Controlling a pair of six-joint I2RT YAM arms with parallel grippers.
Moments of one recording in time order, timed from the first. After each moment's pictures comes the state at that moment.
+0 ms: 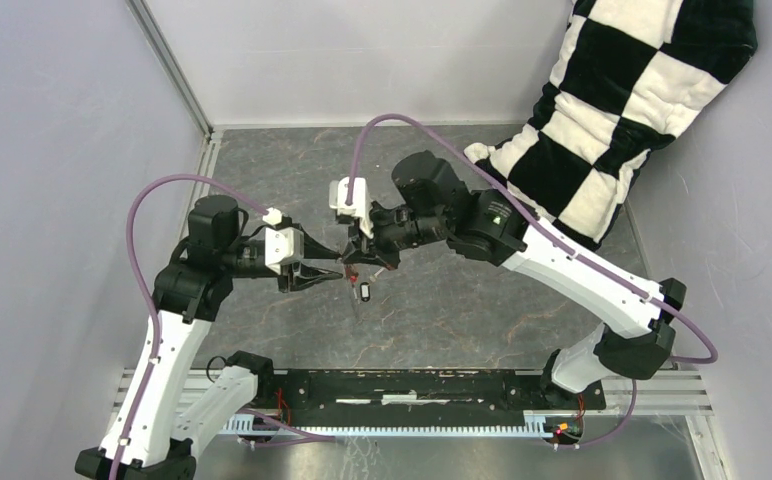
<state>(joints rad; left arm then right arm) -0.26 0.80 1.06 -0.75 1.15 0.66 1.05 1.51 1.77 -0.71 -0.47 -0.27</state>
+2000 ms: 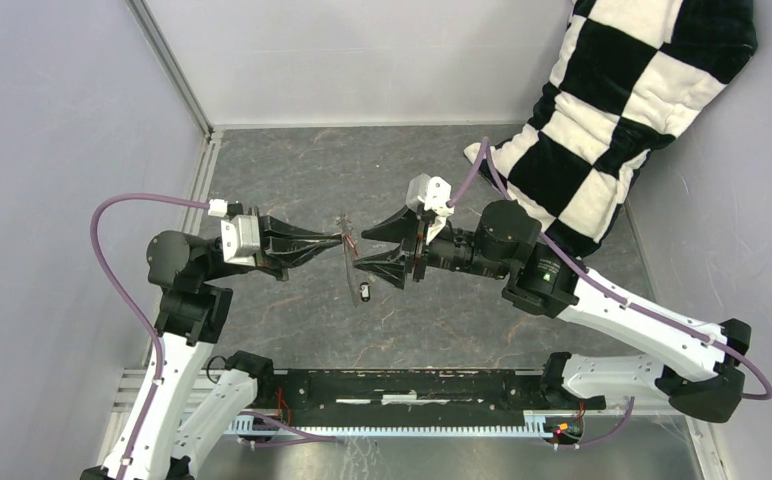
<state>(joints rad) -0.27 0.68 0.89 0.19 1.12 -0.10 1.09 1.12 1.20 -0.03 -0.28 0.05</state>
